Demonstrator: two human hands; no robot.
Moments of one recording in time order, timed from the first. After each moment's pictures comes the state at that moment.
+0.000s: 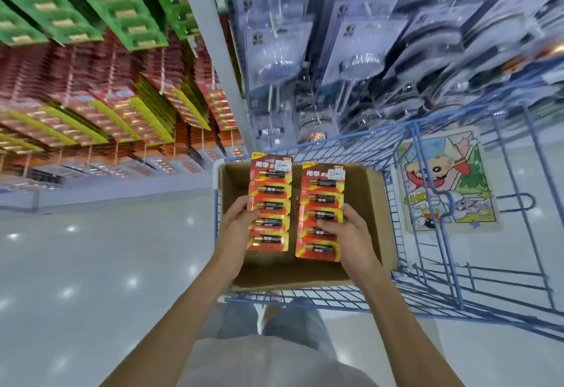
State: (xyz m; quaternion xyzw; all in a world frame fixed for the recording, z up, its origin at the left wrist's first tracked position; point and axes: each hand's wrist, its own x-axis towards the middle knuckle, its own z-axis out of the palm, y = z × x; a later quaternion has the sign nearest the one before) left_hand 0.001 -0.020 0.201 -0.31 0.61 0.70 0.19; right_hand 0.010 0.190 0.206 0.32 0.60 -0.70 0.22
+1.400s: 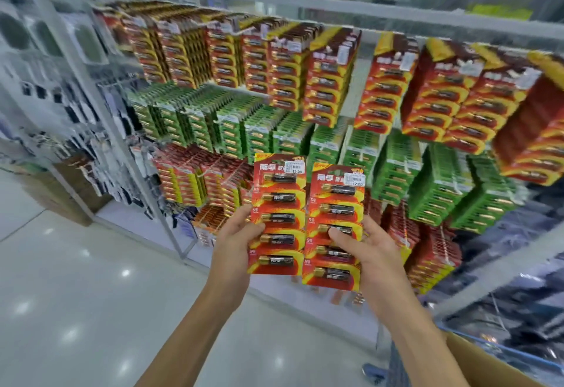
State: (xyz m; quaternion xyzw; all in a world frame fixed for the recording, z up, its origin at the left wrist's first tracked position) left_hand 0.086 -0.503 0.437 -0.26 0.52 0.79 -0.18; right_hand -0.002 -0.312 0.454 -0.07 0.60 -0.76 0.24
